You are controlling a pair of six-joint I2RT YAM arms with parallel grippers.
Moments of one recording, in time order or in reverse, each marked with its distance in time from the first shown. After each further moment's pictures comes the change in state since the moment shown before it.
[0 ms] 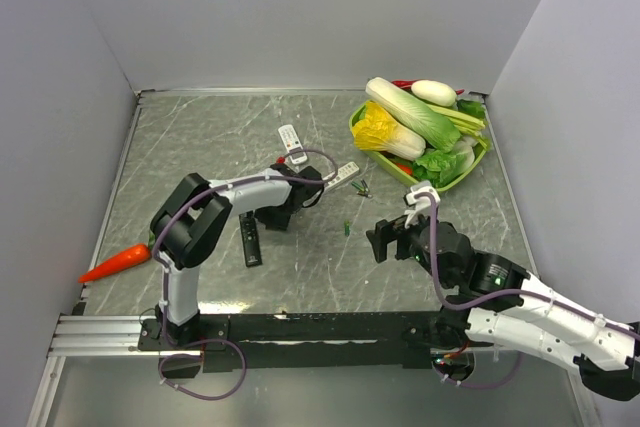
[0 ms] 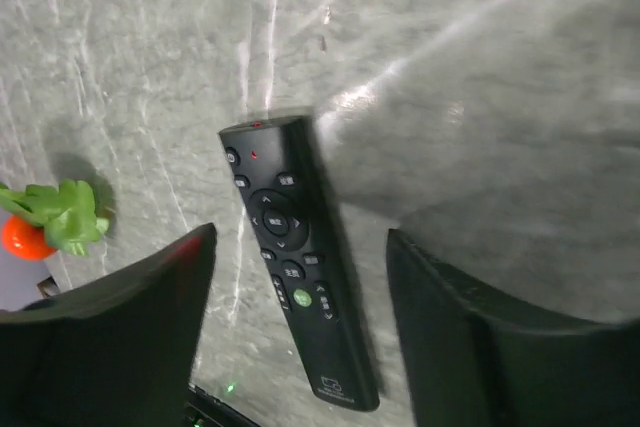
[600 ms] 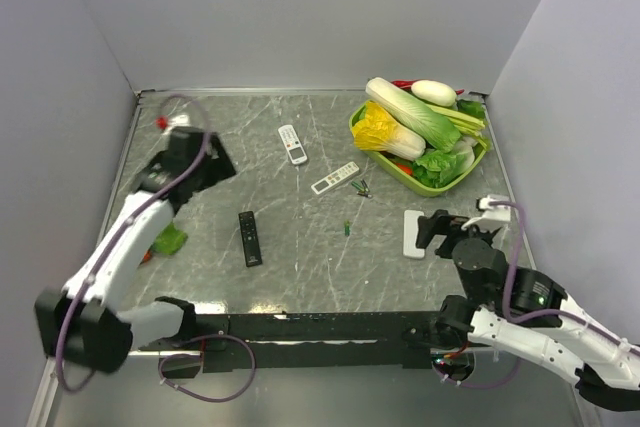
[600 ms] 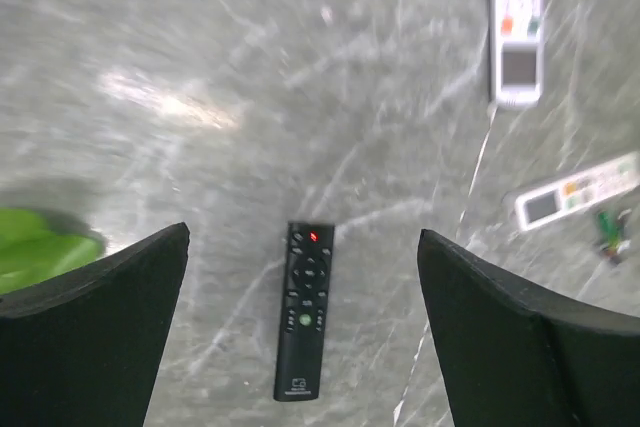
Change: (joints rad) left arm 0.417 -0.711 -0.213 0.320 0.362 0.009; right arm -0.004 -0.194 0.048 -0.322 0.426 0.311
